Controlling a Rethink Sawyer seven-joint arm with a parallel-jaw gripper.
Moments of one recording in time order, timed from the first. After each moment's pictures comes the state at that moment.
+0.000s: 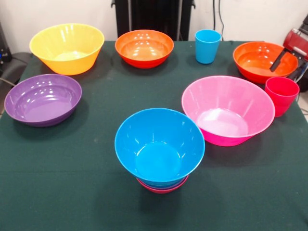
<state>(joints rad) 0.99 0.02 -0.79 1.43 0.67 0.49 2.71</state>
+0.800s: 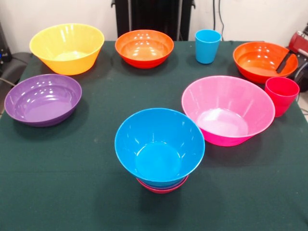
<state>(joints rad) 0.99 -0.01 -0.73 1.43 0.71 0.49 2.71</state>
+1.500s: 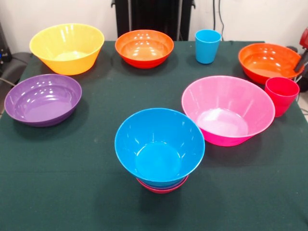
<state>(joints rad) 0.99 -0.06 -0.69 1.43 0.71 0.49 2.71</state>
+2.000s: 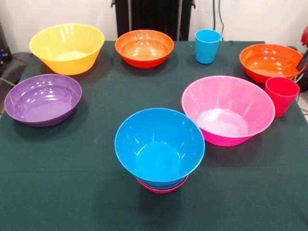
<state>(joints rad) 0.99 -0.08 -0.69 1.44 0.71 0.49 2.71</state>
